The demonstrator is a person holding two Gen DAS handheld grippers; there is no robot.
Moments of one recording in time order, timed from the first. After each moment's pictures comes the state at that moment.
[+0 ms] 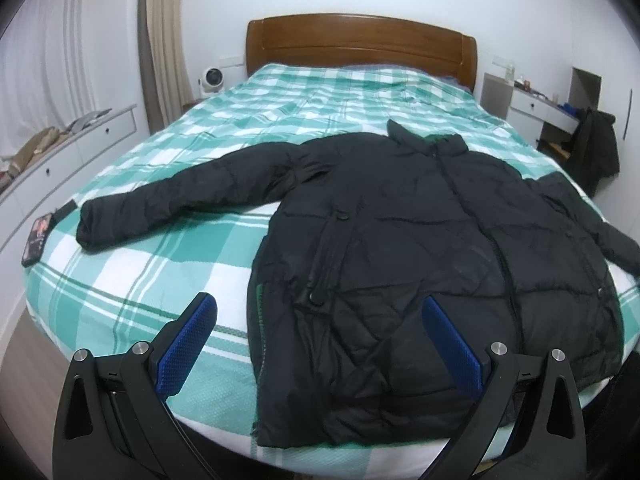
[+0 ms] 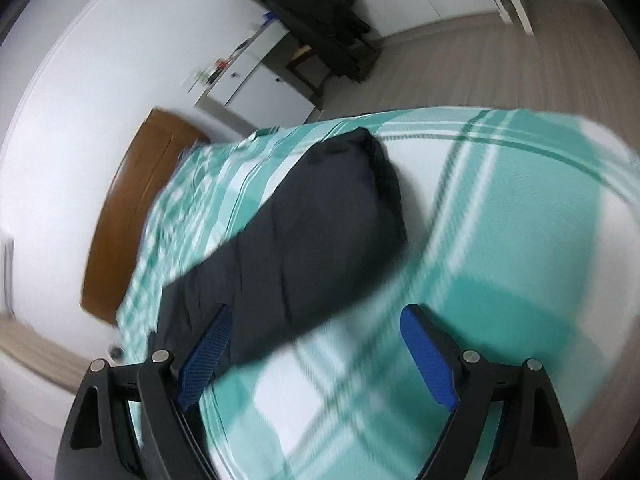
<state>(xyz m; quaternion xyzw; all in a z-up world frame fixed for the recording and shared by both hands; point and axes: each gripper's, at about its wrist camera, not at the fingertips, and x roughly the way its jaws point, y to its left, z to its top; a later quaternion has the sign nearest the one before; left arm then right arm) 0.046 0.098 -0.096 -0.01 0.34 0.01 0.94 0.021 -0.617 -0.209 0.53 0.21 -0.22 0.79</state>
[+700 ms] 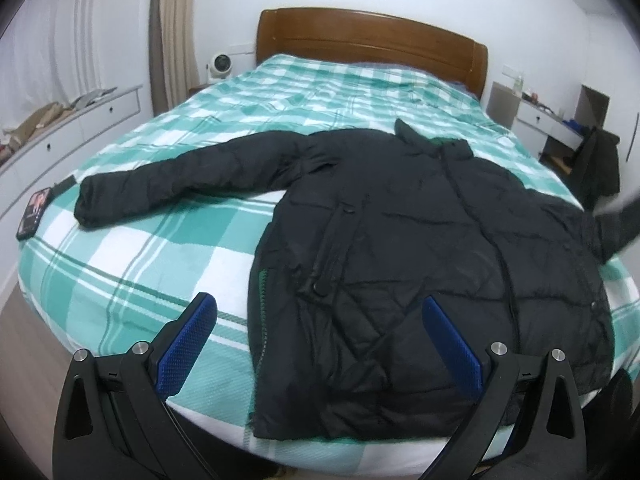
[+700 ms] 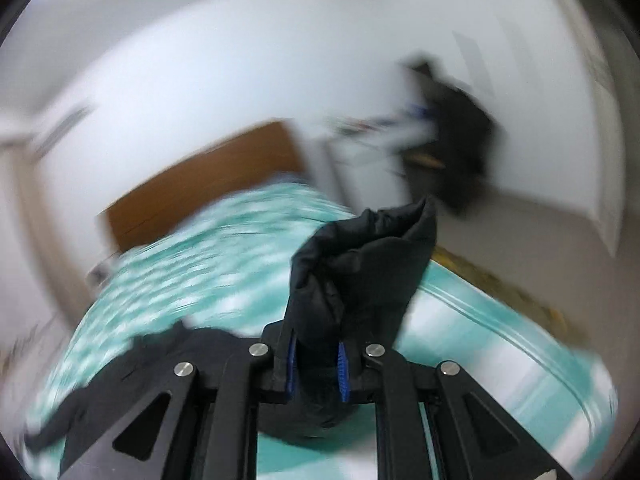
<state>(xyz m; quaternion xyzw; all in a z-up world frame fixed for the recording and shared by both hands) 0.044 0.107 -0.102 -0.05 0.35 0.02 0.94 0.071 -0.432 0.016 0.14 0.13 -0.10 0.98</state>
